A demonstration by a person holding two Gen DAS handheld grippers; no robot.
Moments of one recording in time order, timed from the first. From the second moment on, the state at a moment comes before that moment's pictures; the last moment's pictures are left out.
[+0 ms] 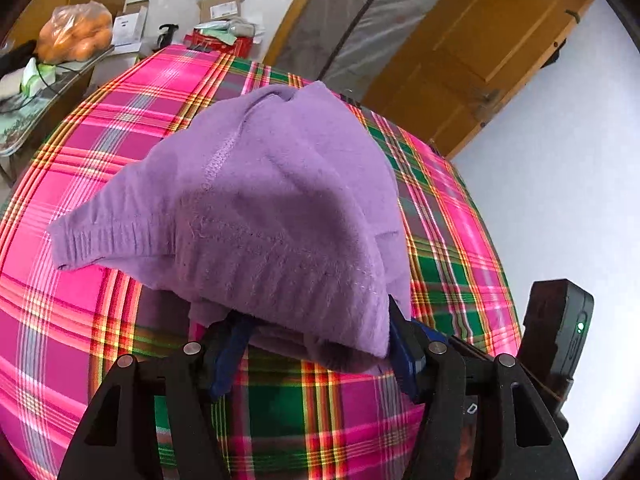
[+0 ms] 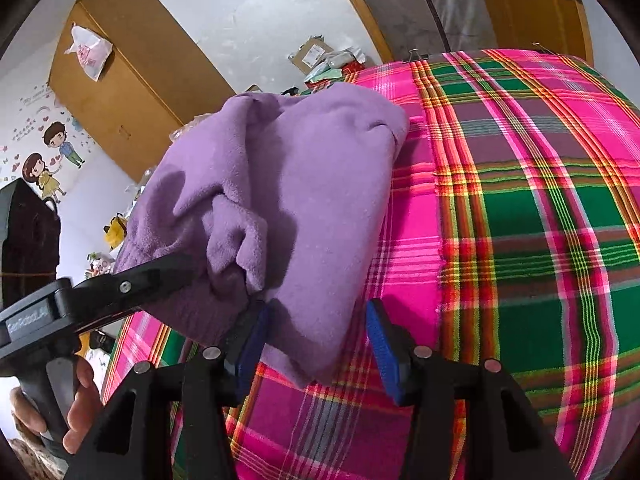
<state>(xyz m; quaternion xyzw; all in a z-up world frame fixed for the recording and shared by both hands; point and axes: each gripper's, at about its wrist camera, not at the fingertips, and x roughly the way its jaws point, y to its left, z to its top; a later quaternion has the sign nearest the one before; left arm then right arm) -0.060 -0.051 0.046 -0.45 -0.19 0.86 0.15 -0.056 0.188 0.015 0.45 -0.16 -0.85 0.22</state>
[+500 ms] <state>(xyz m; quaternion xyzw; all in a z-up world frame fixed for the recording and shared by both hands) -0.073 -0.071 0.050 -0.45 -0.23 0.85 0.14 -0.041 0.184 0.044 0.38 -0.11 -0.89 0.21</state>
